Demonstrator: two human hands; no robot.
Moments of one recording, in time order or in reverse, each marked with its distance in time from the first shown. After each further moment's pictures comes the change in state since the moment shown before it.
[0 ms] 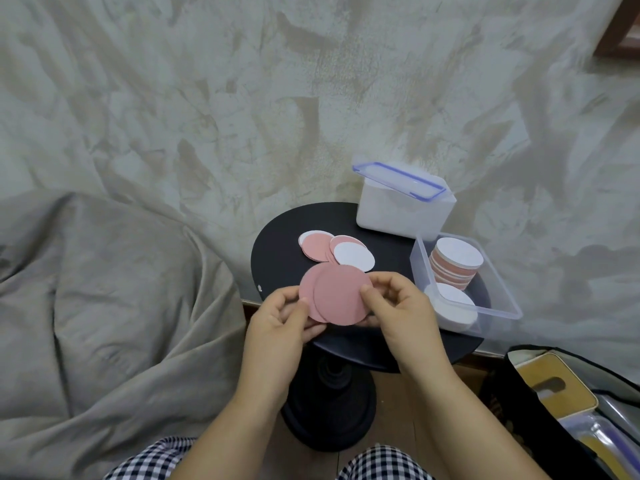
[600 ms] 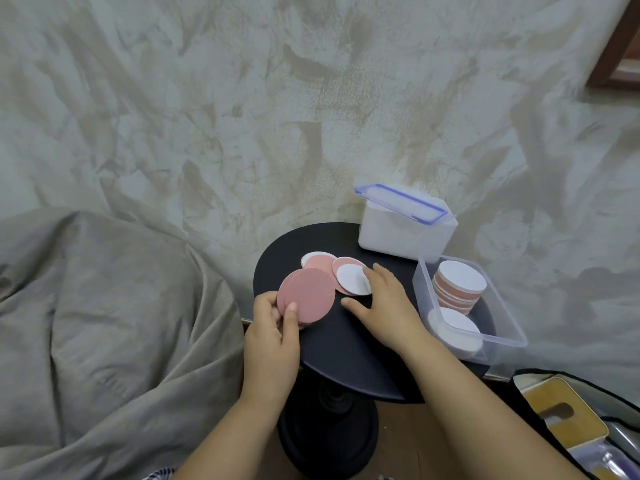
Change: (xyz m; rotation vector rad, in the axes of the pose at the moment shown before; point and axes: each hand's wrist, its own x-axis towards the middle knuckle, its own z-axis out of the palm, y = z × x) left_hand 0.028 -0.012 -0.009 0.465 0.170 0.365; right_hand 0.071 0.021 0.003 -0.912 -0.181 -0.101
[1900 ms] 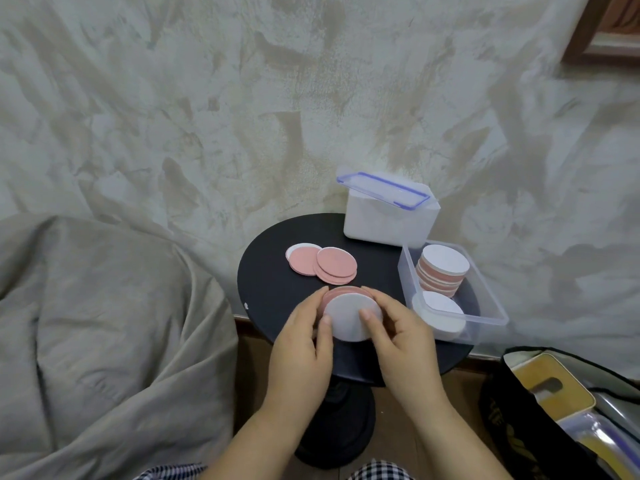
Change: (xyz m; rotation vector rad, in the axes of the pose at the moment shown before) left_hand -0.028 0.014 0.026 0.057 -0.234 0.144; right_hand -0.083 0.002 -0.002 0.554 0.339 -0.118
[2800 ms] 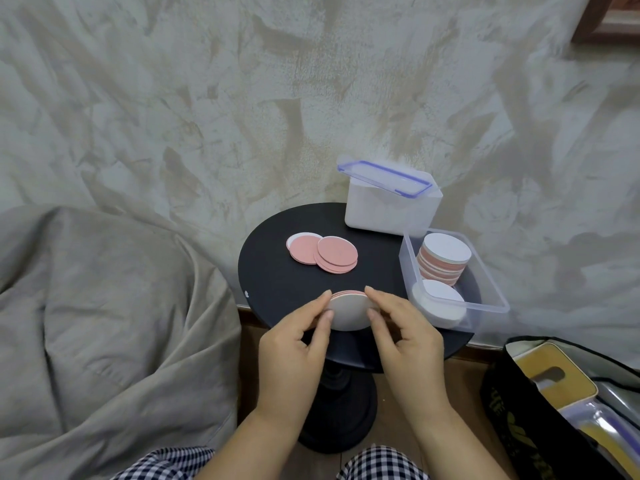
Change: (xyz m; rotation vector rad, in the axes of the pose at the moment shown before) left_hand -0.015 0.004 -0.003 -0.067 0.165 0.050; right_hand -0.017 0.009 0.001 -0.050 0.158 -0.209
